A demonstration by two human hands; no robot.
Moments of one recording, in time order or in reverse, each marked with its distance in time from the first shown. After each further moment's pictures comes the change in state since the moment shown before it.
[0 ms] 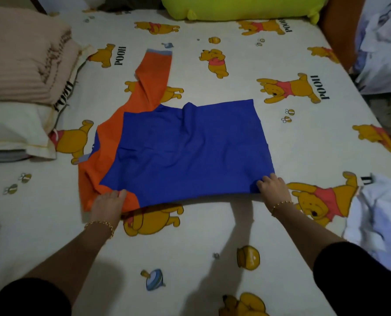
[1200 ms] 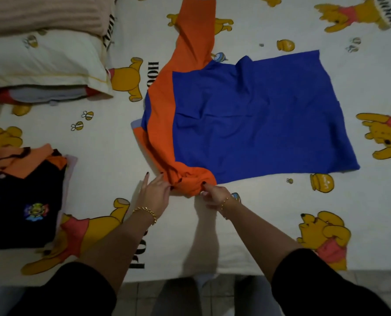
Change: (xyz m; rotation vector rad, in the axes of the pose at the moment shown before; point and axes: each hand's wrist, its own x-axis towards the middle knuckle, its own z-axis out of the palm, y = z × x) left_hand -0.134 -0.103 0.156 -0.462 0.177 0.212; right_hand -0.110 -0.419 0.010 1.794 -0.661 0.594
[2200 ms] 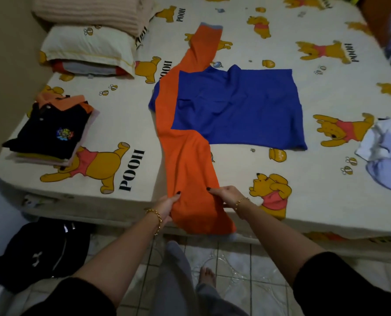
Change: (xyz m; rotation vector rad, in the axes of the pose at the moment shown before) left_hand -0.224 0.171 0.018 -1.544 -0.244 -0.942; right_hand -0.186 0.145 -0.108 -0.338 -0.062 -0.261
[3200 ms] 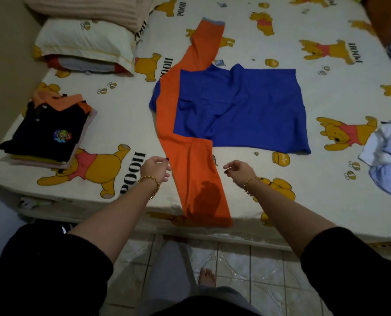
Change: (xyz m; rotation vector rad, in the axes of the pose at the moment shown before) left_hand 0.026 0.089 -0.009 0.282 0.369 0.391; right_hand 0.038 -0.035 -0.041 -0.298 0.261 -0.219
